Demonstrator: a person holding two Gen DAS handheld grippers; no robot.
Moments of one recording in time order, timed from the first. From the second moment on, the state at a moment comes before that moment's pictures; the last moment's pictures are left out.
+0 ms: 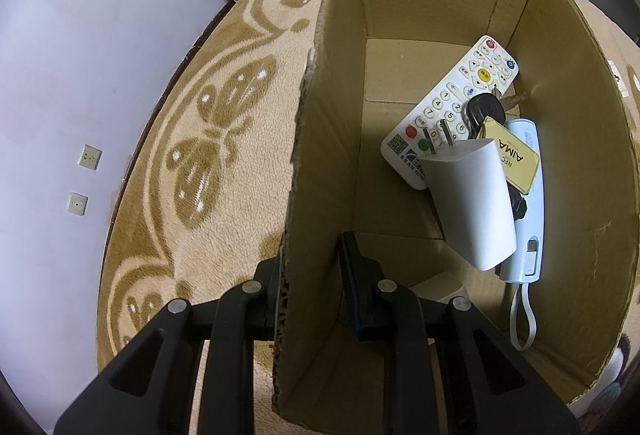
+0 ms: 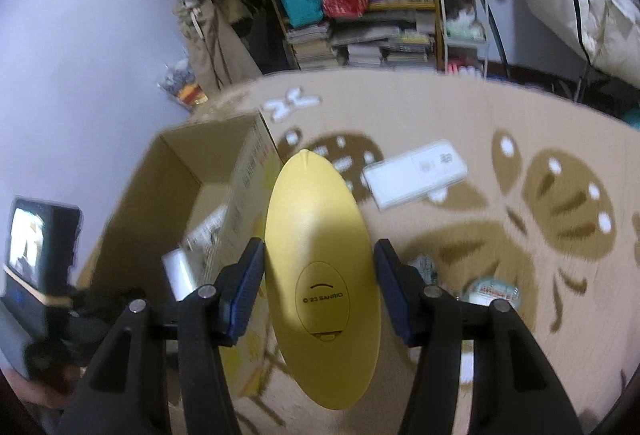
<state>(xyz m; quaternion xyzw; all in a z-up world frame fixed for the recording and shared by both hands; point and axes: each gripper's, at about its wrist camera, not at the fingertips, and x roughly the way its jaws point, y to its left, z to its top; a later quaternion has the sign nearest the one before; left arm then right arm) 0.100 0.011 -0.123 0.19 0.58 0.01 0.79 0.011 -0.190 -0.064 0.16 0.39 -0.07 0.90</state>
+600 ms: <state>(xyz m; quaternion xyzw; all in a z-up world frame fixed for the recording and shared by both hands) 0.101 0.010 -0.124 0.19 0.58 0.01 0.79 0.046 -0.144 -0.002 0.12 0.32 0.01 0.94</state>
